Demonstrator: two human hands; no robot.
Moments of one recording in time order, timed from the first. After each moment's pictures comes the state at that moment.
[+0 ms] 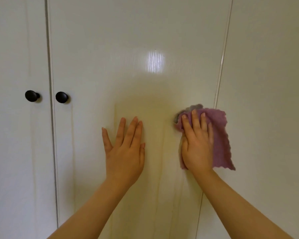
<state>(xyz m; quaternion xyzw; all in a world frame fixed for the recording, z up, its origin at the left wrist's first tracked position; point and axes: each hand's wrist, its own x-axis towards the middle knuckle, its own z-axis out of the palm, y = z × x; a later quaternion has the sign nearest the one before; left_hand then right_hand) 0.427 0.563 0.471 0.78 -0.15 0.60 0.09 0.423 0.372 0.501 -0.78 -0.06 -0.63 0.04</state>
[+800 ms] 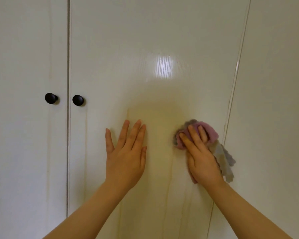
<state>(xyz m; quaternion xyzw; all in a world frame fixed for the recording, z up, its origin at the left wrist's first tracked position) 0.427 0.586 0.472 0.78 -0.14 0.60 0.07 0.428 0.371 0.484 -0.77 -0.25 -0.57 0.11</state>
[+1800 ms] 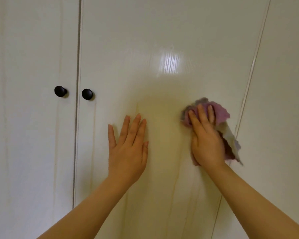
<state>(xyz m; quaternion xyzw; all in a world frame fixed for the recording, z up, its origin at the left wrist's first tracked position) 0.431 0.596 0.471 0.79 -0.12 0.60 0.09 0.430 0.396 0.526 -0.76 -0.18 -0.61 0.09</state>
